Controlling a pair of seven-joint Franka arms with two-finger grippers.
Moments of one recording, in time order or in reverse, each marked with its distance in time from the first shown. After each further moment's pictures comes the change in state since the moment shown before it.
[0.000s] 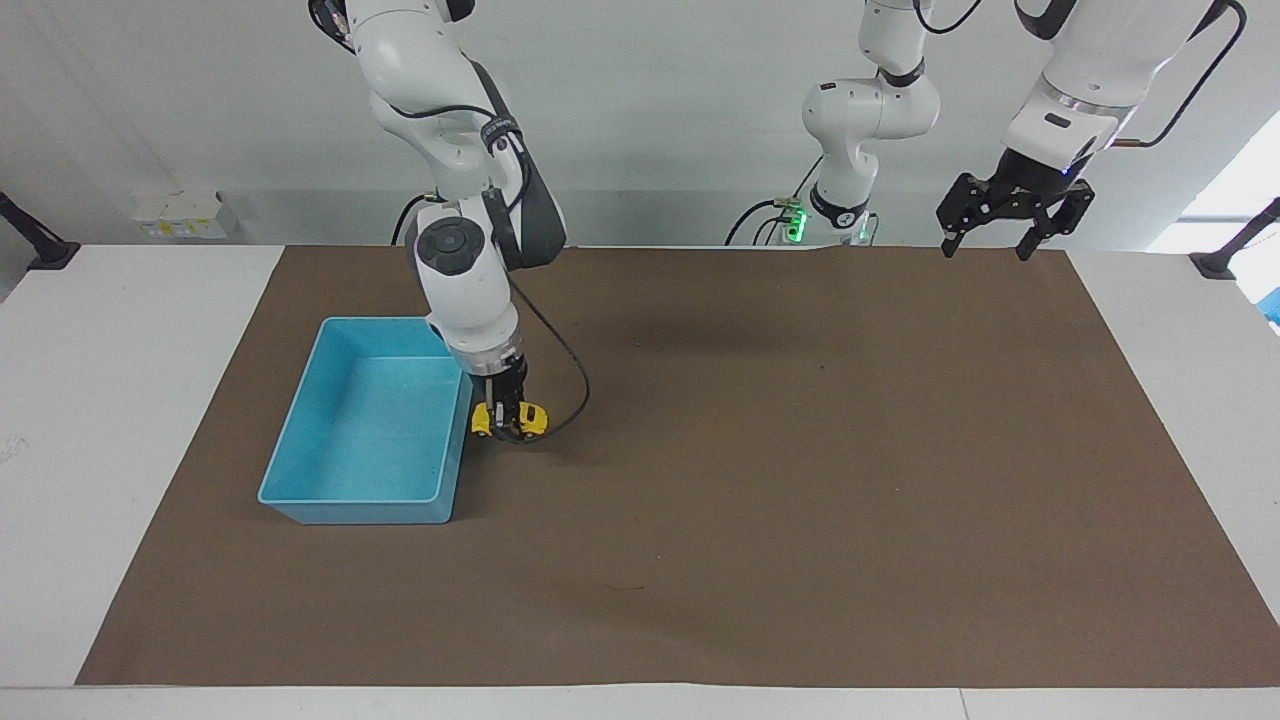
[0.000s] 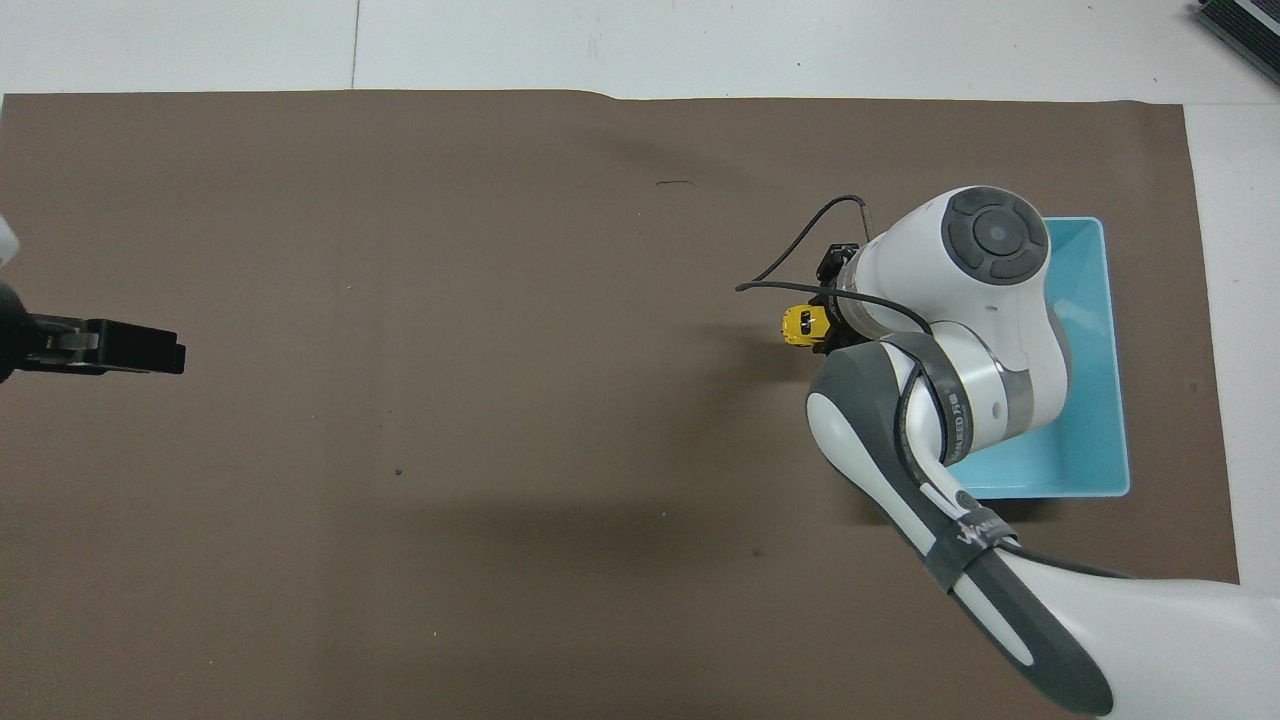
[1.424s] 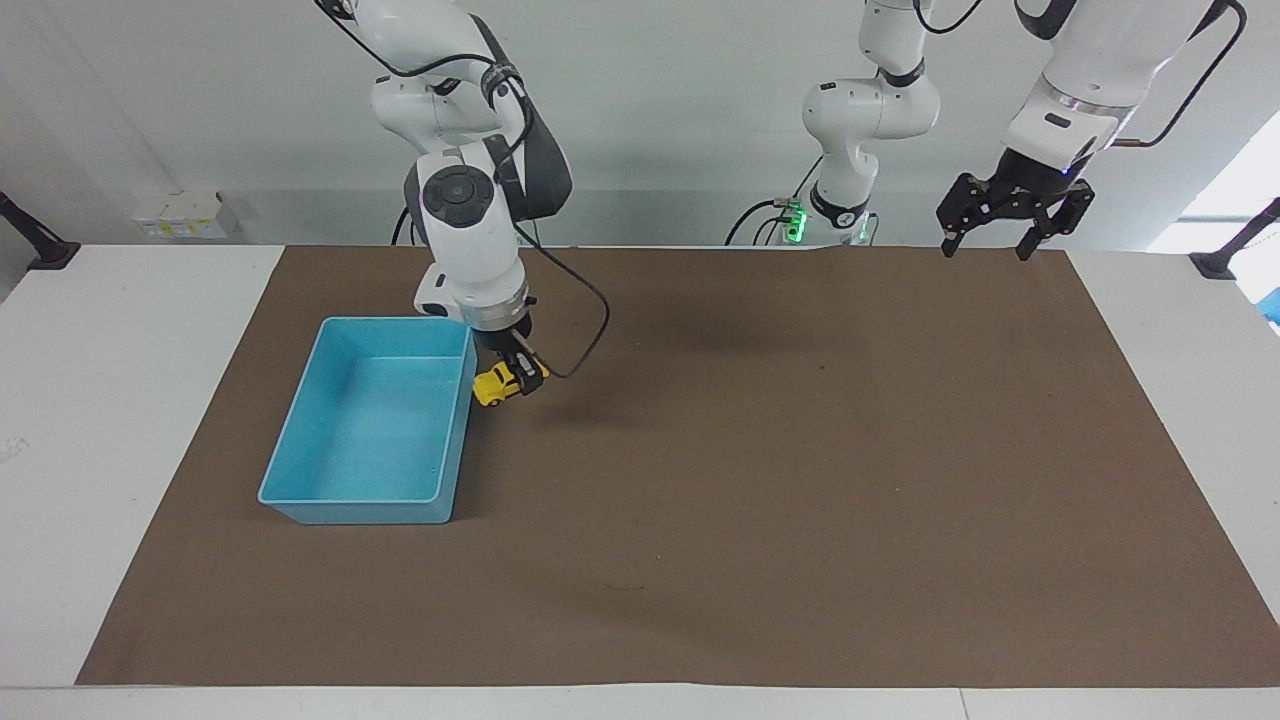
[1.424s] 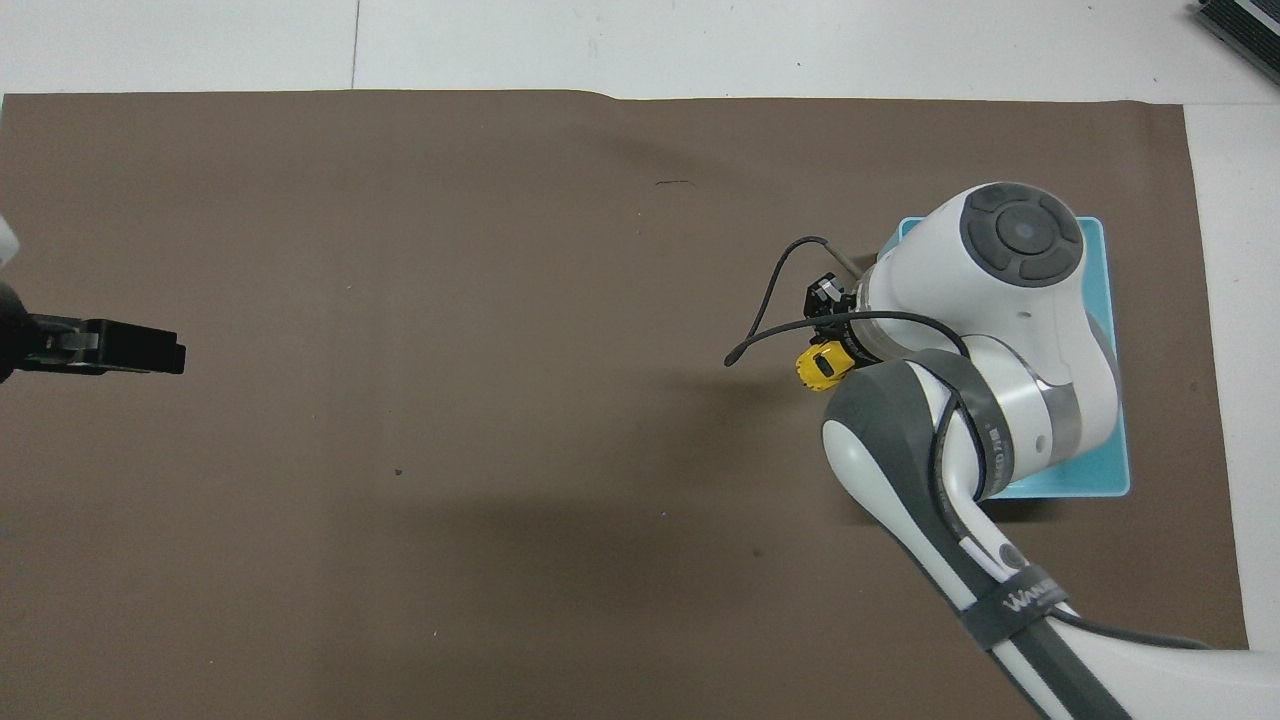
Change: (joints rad) left arm 0.000 0.000 0.000 0.000 0.000 0.000 0.000; right arm -0.085 -0.086 0.085 0.000 0.001 -0.175 -0.591
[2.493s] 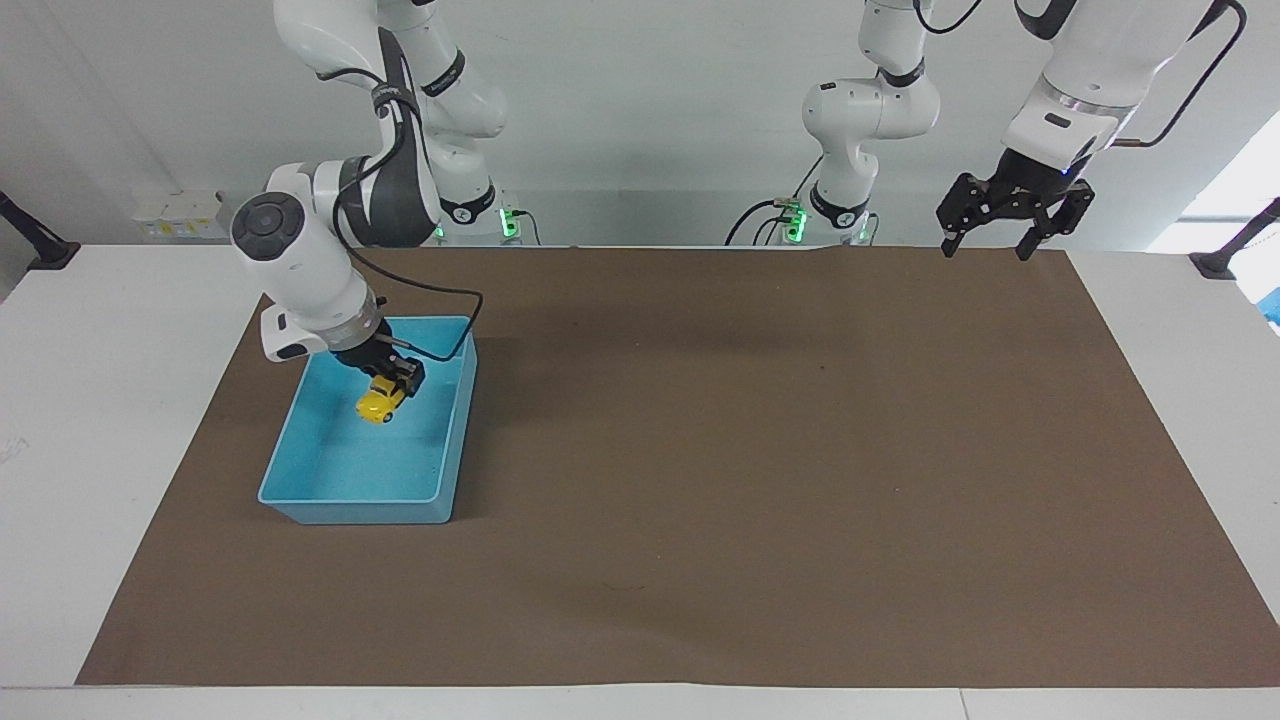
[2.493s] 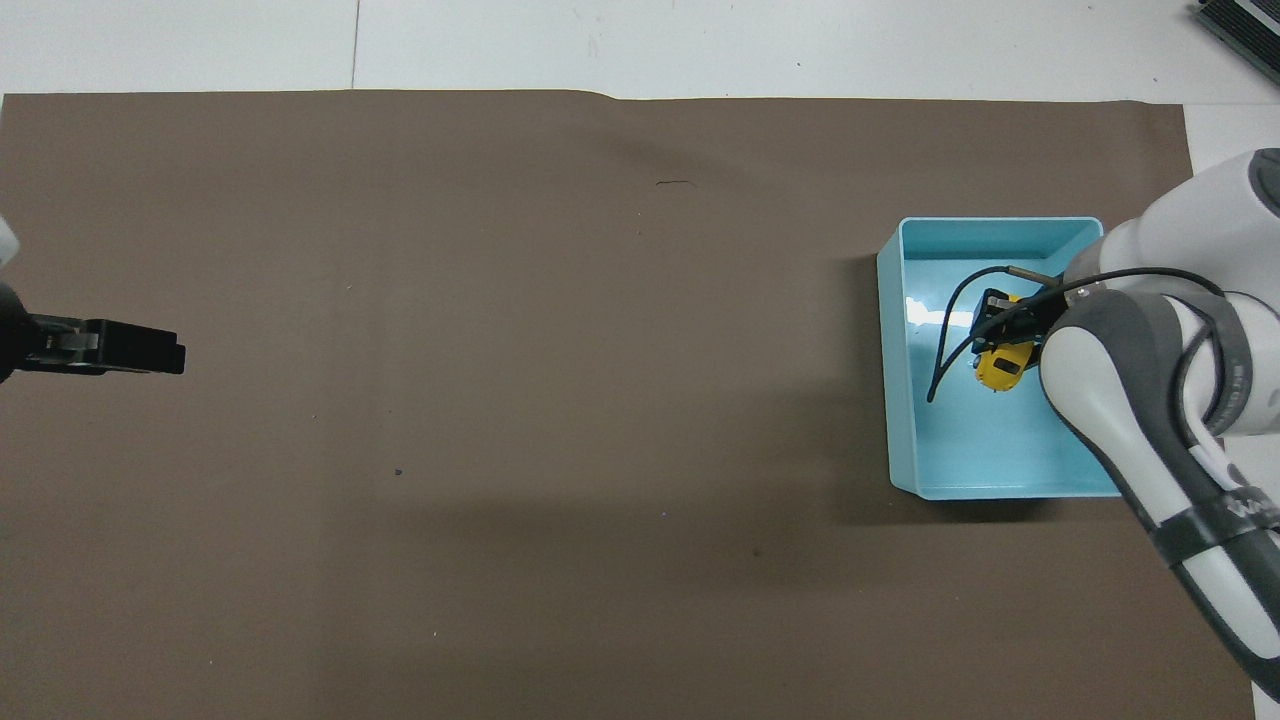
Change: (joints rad) left arm 0.000 0.000 0.000 0.000 0.000 0.000 0.000; right arm -0.302 -0.010 -0.007 -0.022 0.000 -0.069 -0.904
